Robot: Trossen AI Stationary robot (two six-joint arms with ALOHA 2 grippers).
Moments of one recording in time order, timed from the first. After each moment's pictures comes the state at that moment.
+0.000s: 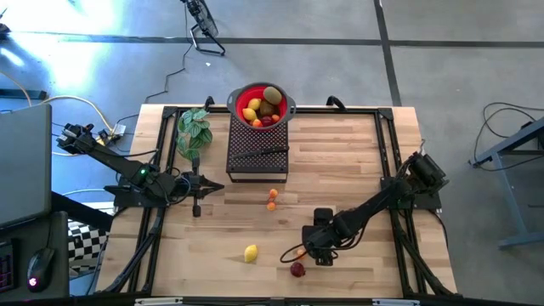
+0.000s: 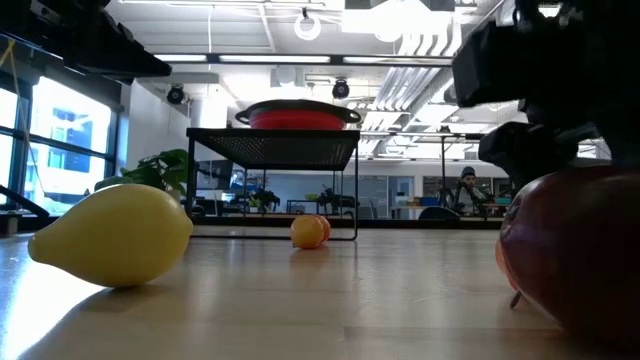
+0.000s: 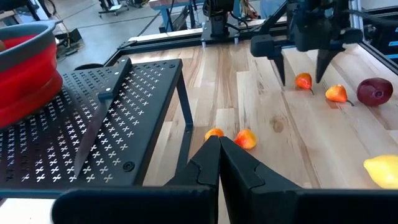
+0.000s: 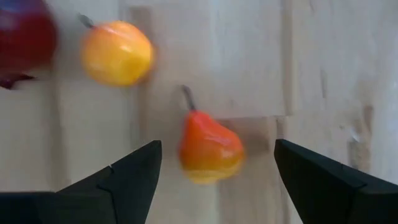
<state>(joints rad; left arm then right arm) -0.46 0.61 0.36 -0.03 -0.59 -0.04 0.54 1.84 1.09 -0.54 0.08 0.61</state>
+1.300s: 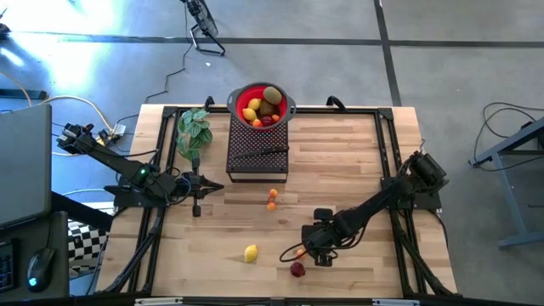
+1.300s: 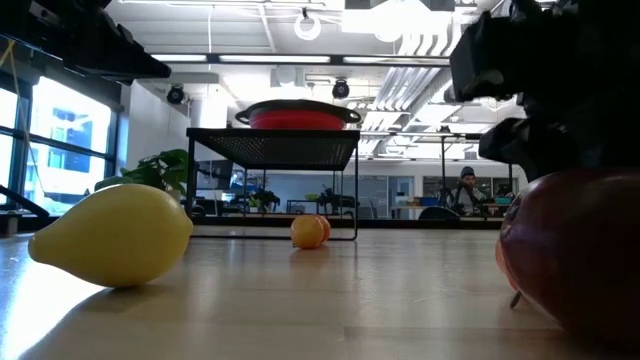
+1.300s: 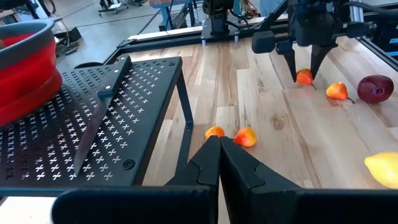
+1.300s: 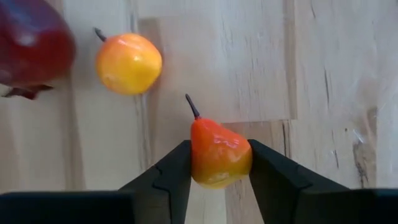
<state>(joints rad) -0.46 0.61 0.36 -0.03 -0.59 -0.04 0.54 1.83 1.09 -0.54 0.07 0.63</state>
